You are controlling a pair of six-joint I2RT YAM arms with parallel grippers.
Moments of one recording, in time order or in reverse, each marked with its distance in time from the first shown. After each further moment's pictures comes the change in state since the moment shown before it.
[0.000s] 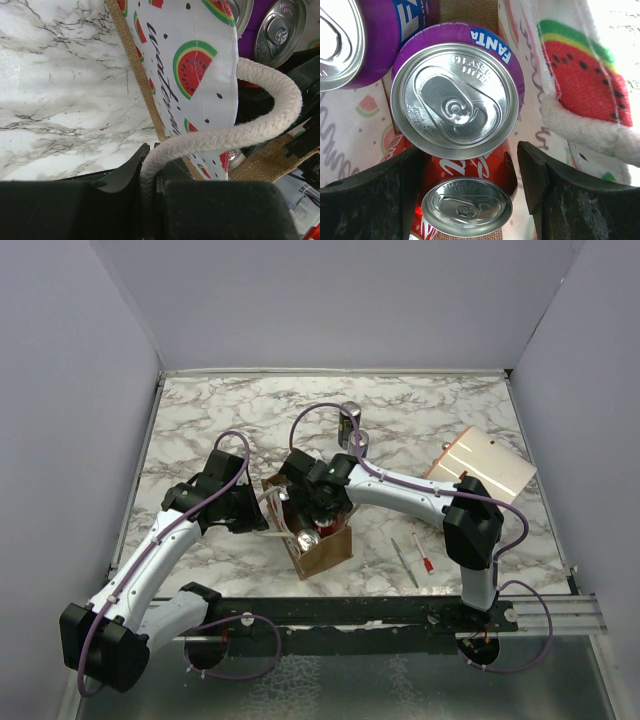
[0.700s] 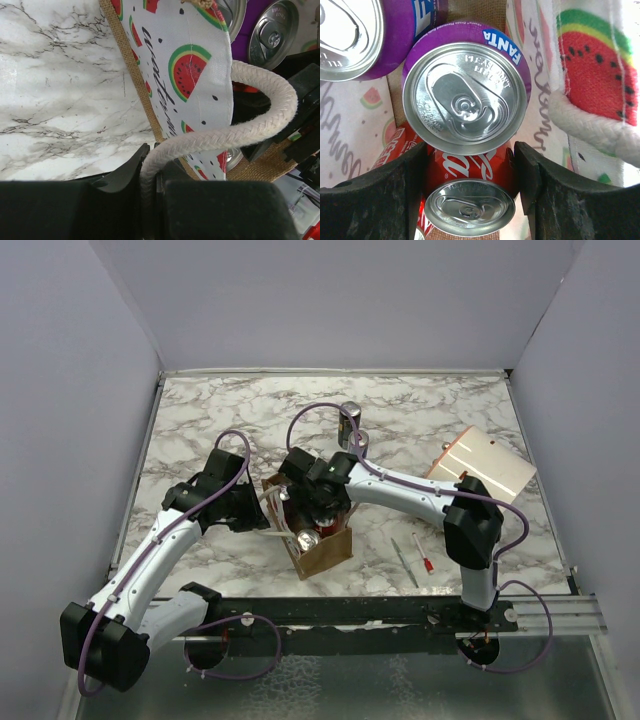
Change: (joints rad) left arm 0.000 0.004 0.000 0.016 0.005 -0.007; right arm 0.000 0.000 0.010 -0.003 -0.041 -0.047
